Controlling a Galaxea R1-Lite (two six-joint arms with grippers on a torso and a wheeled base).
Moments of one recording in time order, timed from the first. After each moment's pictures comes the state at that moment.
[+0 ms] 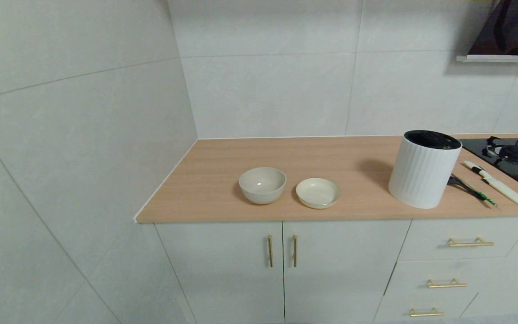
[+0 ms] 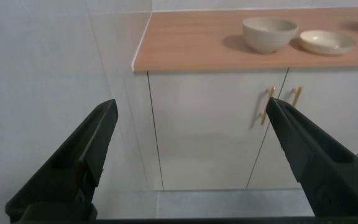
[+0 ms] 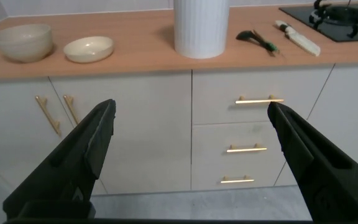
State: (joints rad) left arm 0.00 0.00 0.00 0.00 -0.01 0.00; right arm 0.00 0.00 0.00 0.02 -0.04 0.01
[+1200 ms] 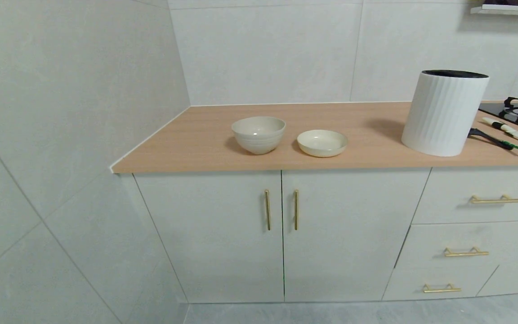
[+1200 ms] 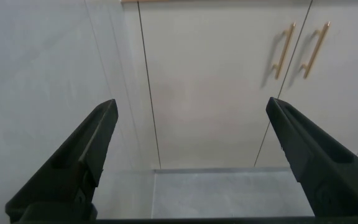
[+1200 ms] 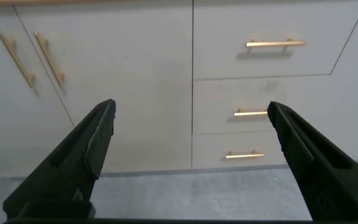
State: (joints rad) left arm 0.00 0.00 0.00 0.00 -0.01 0.00; right arm 0.00 0.00 0.00 0.02 -0.04 0.02
